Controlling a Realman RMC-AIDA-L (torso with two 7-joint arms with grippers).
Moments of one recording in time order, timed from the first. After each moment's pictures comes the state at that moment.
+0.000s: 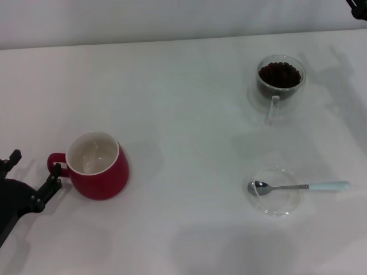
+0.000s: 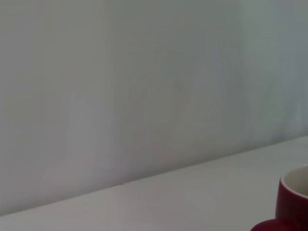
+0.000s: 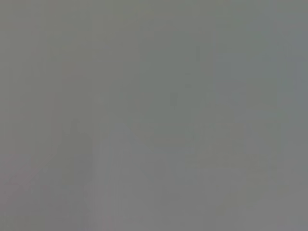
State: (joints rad) left arm -0.25 -2.08 2.82 0.10 -0.94 1.26 -0.12; right arm 0.53 2.02 -0.49 -0.06 -0.91 -1.39 0.45
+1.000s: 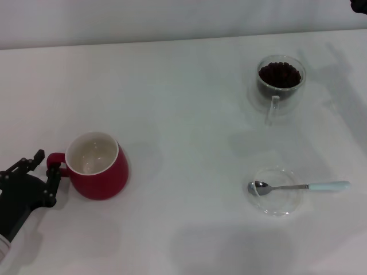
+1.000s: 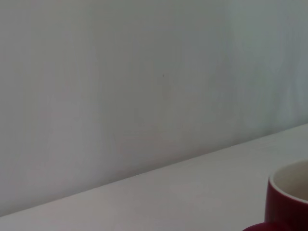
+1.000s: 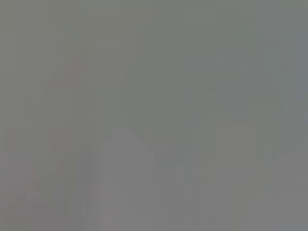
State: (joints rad) left arm -0.28 -2.09 2.82 0.13 -0.94 1.20 -0.07; right arm 0.55 2.02 -0.49 -0.06 -0.91 -1.40 0.45
